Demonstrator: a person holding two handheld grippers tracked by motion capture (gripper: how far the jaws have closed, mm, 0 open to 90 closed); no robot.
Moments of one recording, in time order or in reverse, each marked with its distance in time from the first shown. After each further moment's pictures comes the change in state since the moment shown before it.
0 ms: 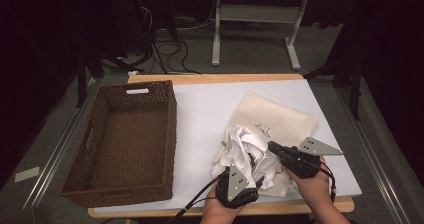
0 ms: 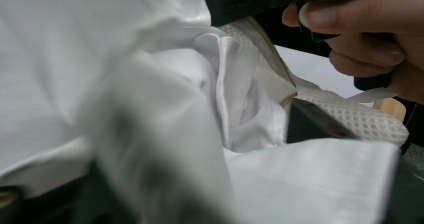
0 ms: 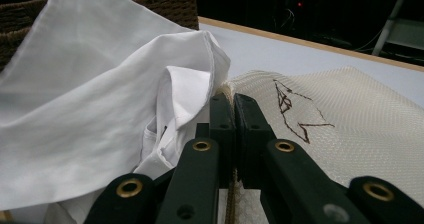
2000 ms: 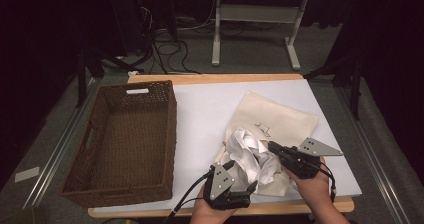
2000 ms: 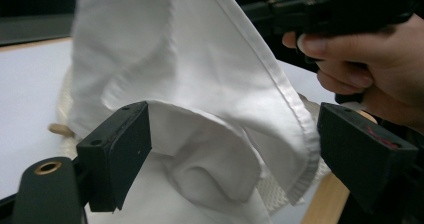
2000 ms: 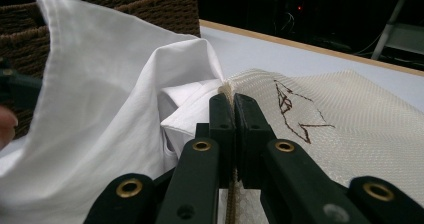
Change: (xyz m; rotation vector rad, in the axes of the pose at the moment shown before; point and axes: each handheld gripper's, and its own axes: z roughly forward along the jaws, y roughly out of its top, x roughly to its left) left arm 0.019 0.010 -0.035 -0.034 -0.026 -0.092; right arm 0.002 0.000 -0.001 -0.011 -0.001 -0.008
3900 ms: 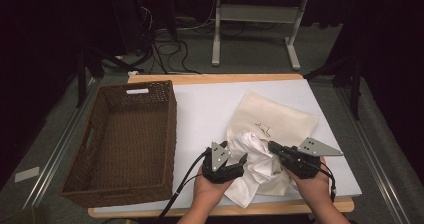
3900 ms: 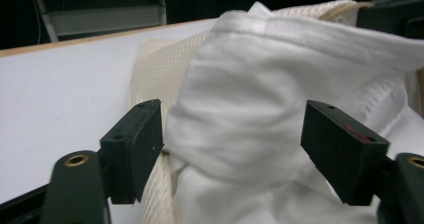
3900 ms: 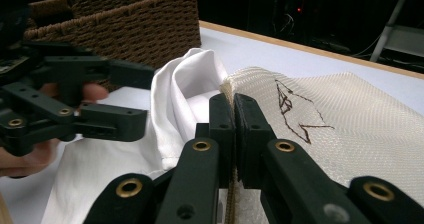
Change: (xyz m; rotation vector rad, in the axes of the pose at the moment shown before) left arm 0.045 0.002 0.047 0.027 0.149 -0.029; right arm 0.000 0.001 0.000 -0.004 -0.001 -0.008
